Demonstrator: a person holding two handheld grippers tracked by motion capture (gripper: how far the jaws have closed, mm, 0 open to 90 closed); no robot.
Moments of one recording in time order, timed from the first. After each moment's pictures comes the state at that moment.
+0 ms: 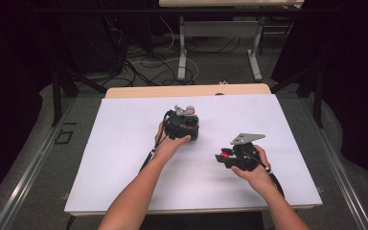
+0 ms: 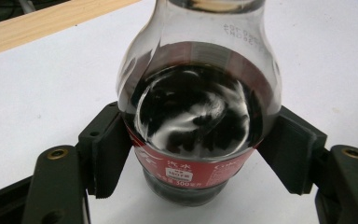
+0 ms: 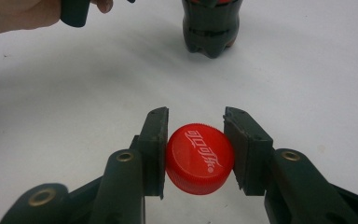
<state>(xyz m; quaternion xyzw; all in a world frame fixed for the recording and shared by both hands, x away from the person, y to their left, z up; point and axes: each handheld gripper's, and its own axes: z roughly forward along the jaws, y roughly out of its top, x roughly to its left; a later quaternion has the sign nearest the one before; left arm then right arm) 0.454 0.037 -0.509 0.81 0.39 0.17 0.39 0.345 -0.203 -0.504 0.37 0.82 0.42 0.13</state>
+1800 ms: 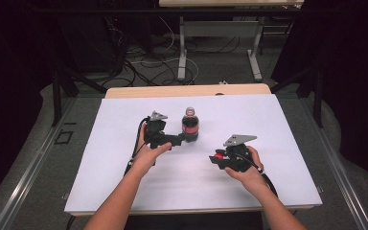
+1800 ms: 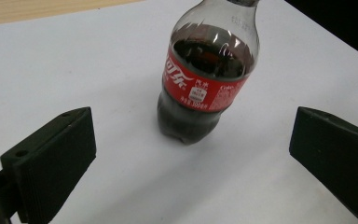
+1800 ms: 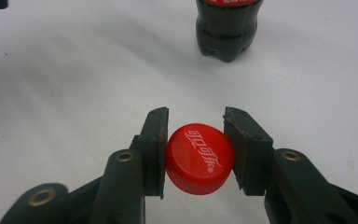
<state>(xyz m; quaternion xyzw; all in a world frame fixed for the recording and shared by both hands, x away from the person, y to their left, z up) 0.410 0.101 -0.486 0.77 0.44 0.12 0.44 0.347 -0.184 -0.511 0.36 0.82 0.42 0.13</state>
